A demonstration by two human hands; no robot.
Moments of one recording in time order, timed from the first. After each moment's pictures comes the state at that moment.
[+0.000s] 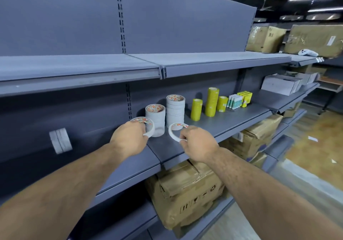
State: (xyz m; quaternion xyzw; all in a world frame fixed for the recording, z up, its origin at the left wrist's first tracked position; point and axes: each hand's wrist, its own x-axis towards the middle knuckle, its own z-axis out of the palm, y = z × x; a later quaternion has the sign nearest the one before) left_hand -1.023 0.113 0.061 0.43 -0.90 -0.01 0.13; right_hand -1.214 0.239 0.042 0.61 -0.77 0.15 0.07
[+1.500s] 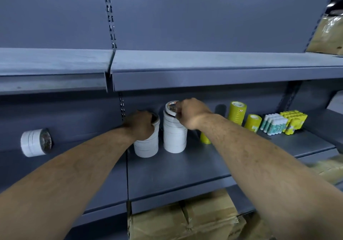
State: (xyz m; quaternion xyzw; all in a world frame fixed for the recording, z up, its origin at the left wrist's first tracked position) left_hand -1.200 -0.015 0.049 0.51 -0.84 -0.02 0.15; right_hand -1.389 0.053 0.101 0.70 -0.70 0.10 0.06
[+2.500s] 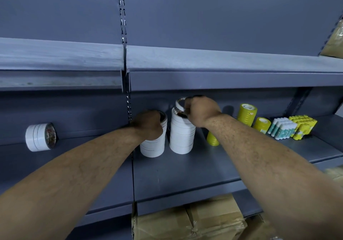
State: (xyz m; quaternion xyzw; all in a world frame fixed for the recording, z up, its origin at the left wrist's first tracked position) left_hand -1.202 -0.017 0.048 0.51 -0.85 -0.04 0.15; right_hand -1.388 0.038 0.101 0.70 -0.70 0.12 0.11
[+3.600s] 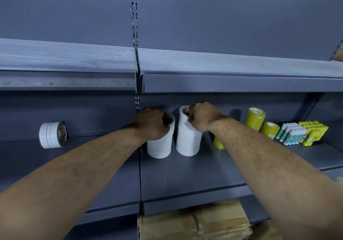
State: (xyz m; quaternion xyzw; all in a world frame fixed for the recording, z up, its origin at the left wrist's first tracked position) left_hand -1.184 0.000 0.066 0.51 -0.84 0.02 0.19; right_hand -1.382 0.025 0.093 0.71 -0.70 0.05 0.06
